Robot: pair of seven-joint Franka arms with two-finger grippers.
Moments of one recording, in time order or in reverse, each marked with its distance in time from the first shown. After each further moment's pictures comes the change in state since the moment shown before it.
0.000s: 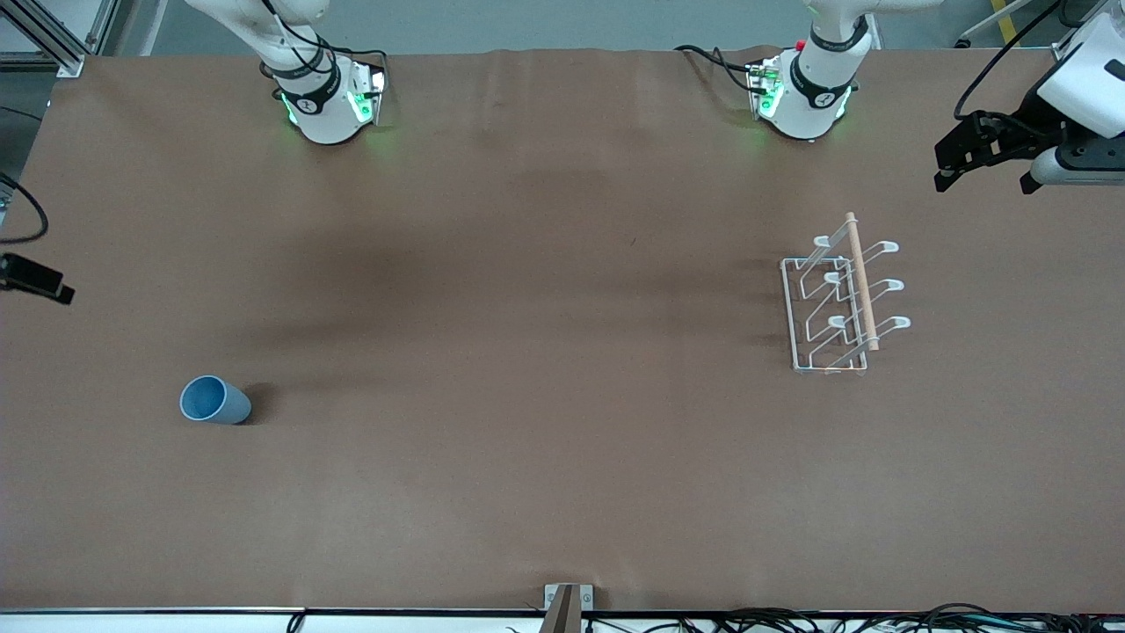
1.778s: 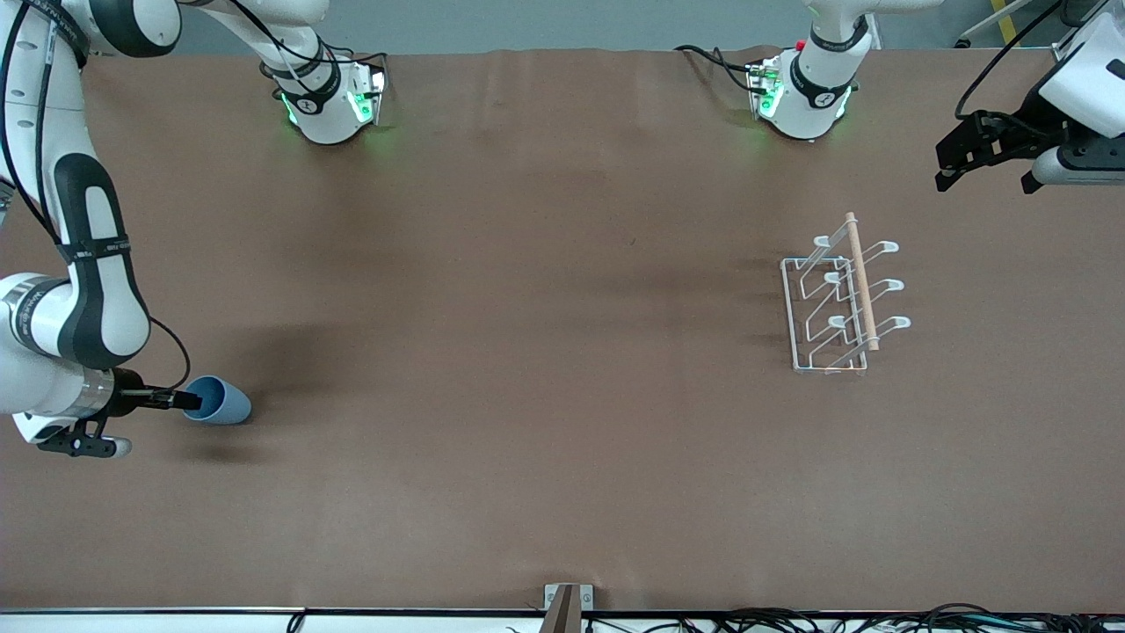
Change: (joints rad) left arm 0.001 0.001 0.001 0.003 0.000 -0.003 0.000; right arm -0.023 0.485 0.011 -0.001 0.069 0.395 -0.028
